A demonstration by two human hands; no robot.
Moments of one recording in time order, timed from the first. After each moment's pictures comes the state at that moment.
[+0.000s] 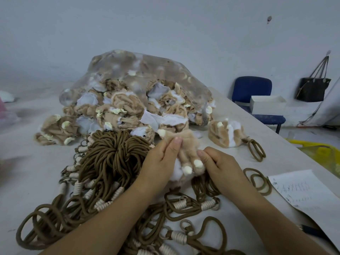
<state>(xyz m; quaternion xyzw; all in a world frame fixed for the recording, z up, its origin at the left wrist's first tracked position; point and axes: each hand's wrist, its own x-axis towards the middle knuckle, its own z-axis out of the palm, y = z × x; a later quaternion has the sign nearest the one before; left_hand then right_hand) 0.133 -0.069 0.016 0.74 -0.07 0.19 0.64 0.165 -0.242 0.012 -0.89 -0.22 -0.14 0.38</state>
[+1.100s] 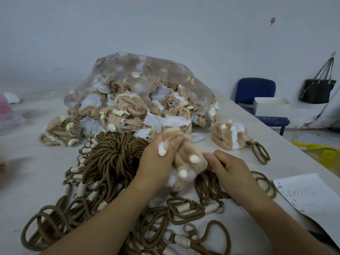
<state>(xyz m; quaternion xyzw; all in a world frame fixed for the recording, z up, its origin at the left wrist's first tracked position) 0.136 -0.058 0.024 0.74 -0.08 0.24 0.62 0.166 -0.251 0.011 -0.90 -0.19 -0.14 0.37</state>
